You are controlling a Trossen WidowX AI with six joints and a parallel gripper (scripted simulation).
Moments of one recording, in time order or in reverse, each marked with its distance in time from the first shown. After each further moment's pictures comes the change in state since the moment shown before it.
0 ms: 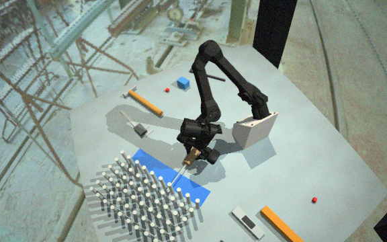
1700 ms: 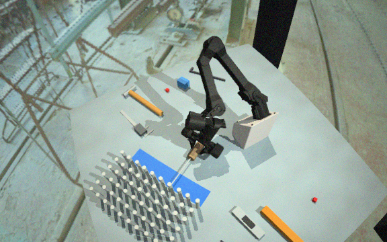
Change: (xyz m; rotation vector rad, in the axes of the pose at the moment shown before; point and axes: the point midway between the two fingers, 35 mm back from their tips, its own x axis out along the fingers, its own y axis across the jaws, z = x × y) arm -0.009 0.000 0.031 -0.002 -0.003 -0.001
